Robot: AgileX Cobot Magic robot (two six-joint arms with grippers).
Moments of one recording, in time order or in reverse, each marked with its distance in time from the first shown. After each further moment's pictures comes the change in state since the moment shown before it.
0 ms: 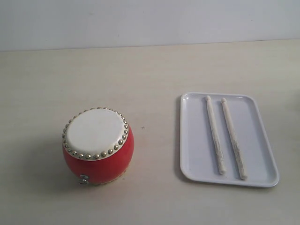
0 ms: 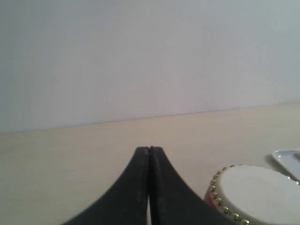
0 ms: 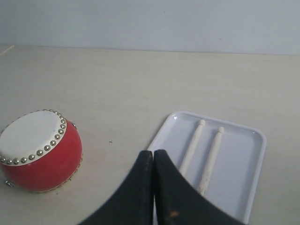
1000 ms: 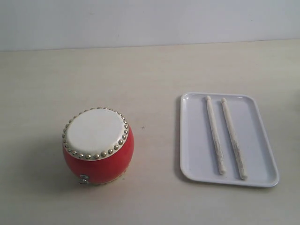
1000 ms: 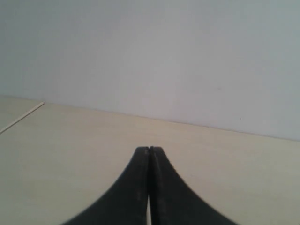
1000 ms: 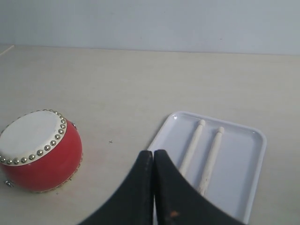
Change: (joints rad) left arm 0.341 -0.040 0.000 0.462 0.059 -0.600; right arm 0.000 0.000 0.000 0.000 0.000 0.000
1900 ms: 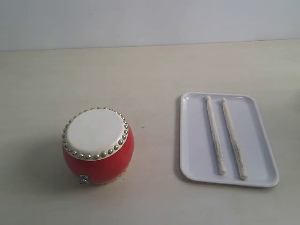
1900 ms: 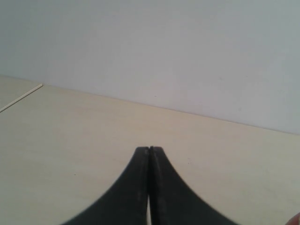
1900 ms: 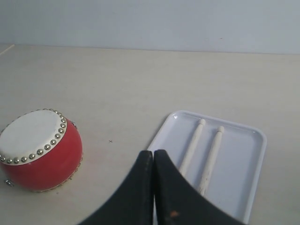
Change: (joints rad) left arm -0.004 0.000 0.000 0.000 0.046 -0.027; right arm 0.000 0.000 0.000 0.000 0.002 0.000
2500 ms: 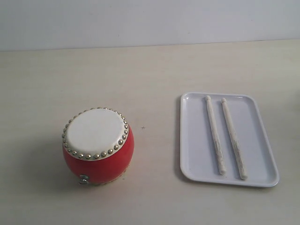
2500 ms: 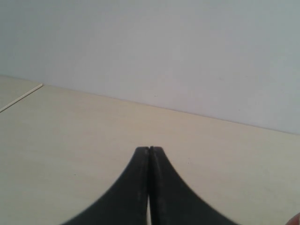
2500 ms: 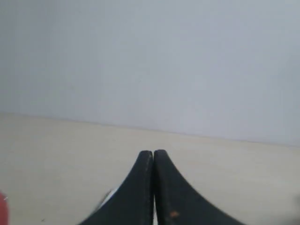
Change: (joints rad) left arm 0.000 0.000 0.000 0.000 0.000 0.000; right arm -0.025 -0.204 0.114 -0.090 -0.284 -0.047
